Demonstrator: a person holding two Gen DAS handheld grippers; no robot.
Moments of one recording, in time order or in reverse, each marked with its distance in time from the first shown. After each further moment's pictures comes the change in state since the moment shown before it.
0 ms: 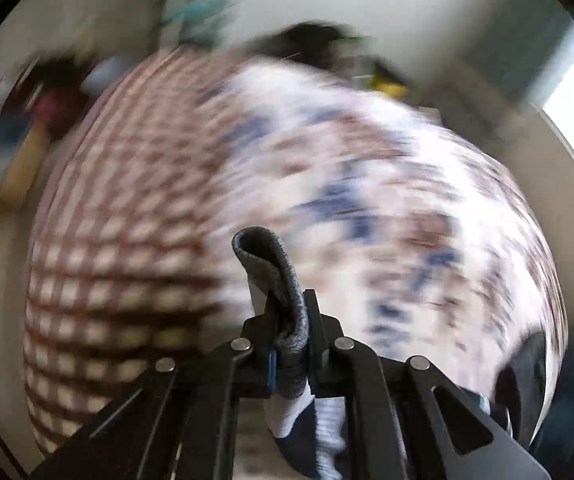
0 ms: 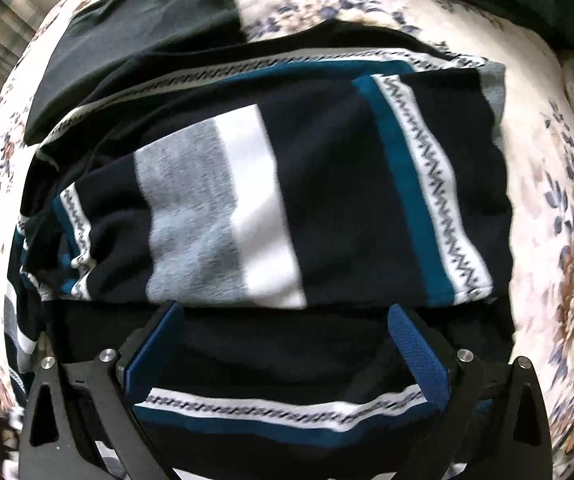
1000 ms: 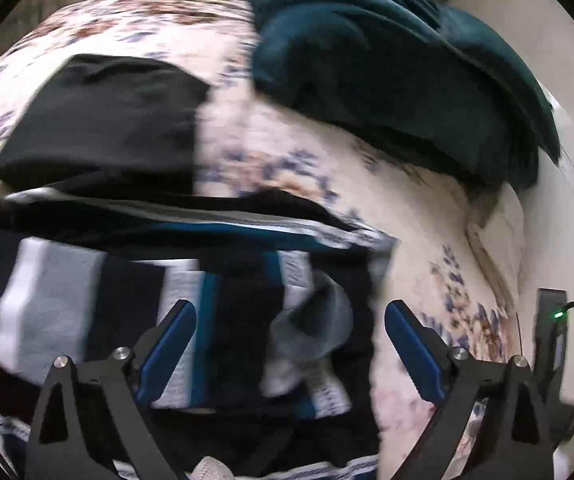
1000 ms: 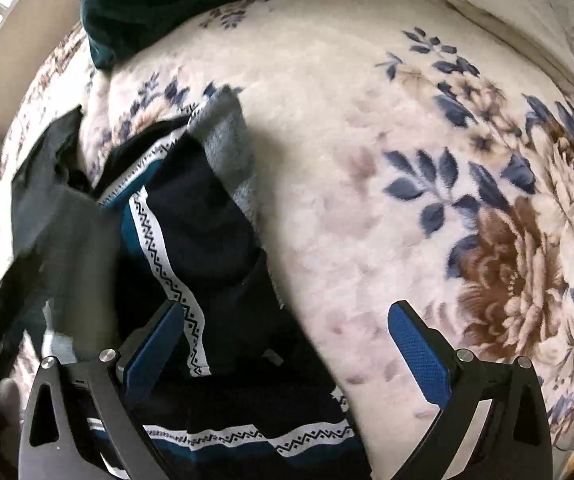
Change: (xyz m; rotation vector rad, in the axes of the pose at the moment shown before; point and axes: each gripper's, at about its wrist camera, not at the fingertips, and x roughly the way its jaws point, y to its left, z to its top) left arm -0.086 -0.378 -0.345 1.058 0.551 -0.649; right arm -0.027 -0.227 0.015 0.350 -0.064 0.154
